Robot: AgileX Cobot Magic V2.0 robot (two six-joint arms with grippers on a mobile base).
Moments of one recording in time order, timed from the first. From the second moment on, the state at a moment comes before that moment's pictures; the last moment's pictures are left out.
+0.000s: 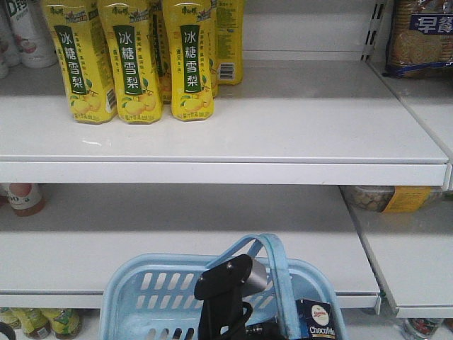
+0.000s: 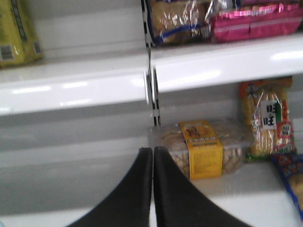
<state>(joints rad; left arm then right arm) -1.25 1.43 -0.89 -1.51 -0.03 0.34 -0.05 0.07 -0.18 0.08 0.20 0.01</state>
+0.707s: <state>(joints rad) -1.25 1.43 -0.89 -1.51 -0.03 0.34 -0.05 0.51 -0.62 0.03 0.50 0.01</state>
